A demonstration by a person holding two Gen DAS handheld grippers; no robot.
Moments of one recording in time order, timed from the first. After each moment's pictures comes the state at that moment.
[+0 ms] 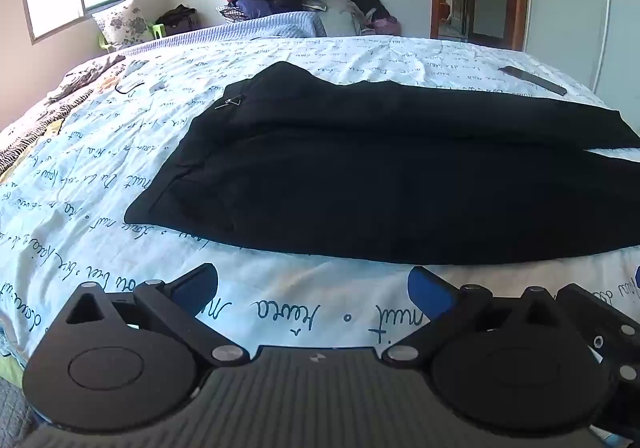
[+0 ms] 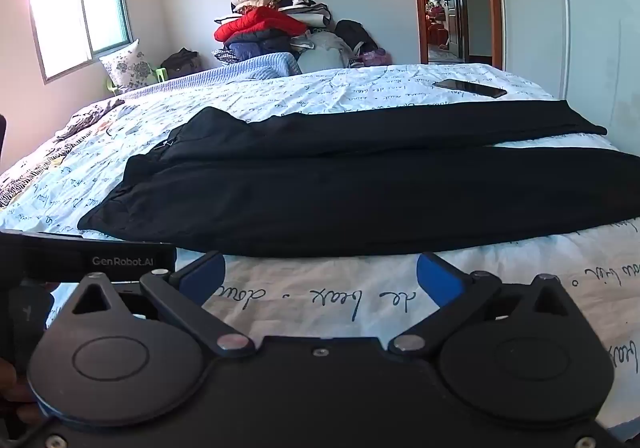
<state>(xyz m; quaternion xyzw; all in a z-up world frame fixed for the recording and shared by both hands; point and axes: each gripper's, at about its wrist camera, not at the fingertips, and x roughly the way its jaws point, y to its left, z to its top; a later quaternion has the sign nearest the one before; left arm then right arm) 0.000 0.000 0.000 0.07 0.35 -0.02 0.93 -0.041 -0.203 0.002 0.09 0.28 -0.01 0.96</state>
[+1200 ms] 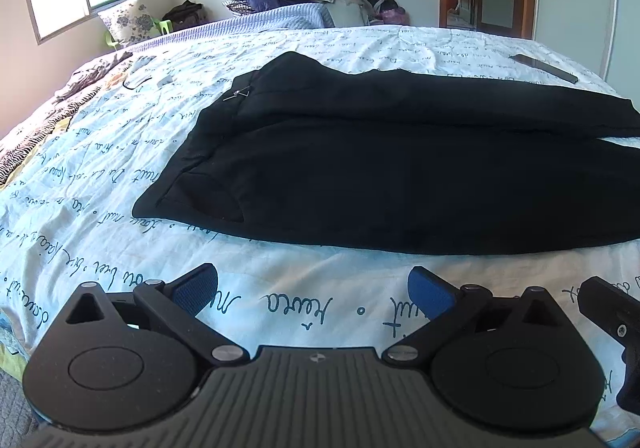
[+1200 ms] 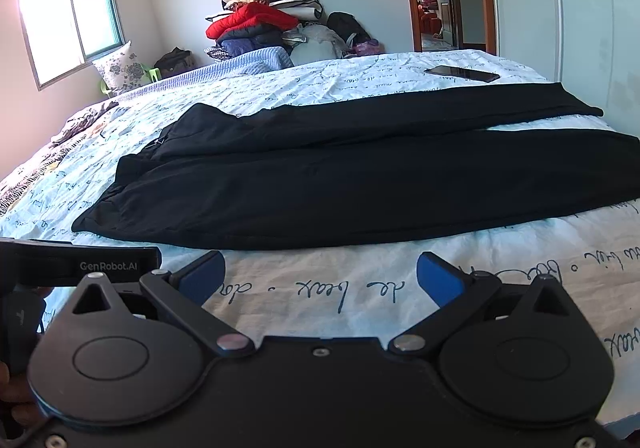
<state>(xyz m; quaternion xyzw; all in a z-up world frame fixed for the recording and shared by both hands) 0.003 0.001 -0.007 0.08 0.36 -0.01 0.93 -0.040 -0.210 -0.005 0.11 0.29 -0.02 0.95</state>
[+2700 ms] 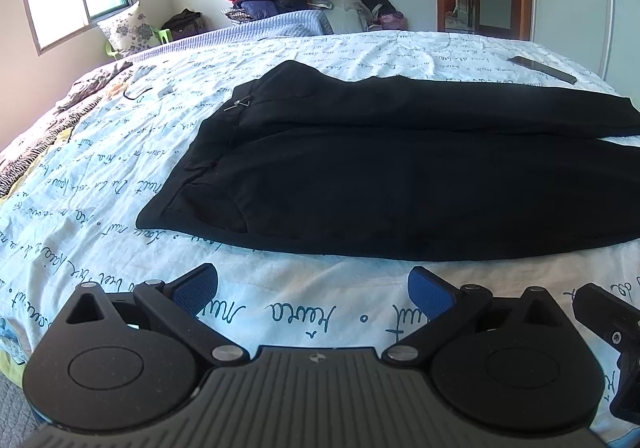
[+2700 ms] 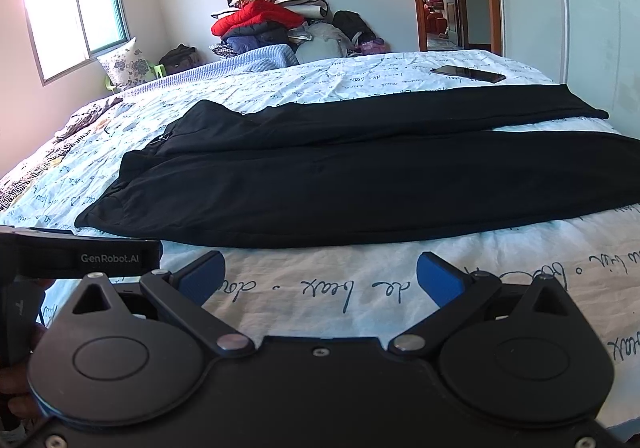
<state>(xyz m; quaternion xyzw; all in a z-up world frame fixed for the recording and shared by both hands) 0.003 0.001 -0.005 0.09 0.35 -0.01 0.93 -0.038 -0.210 -0.005 0.11 0.29 -0.01 0.95</state>
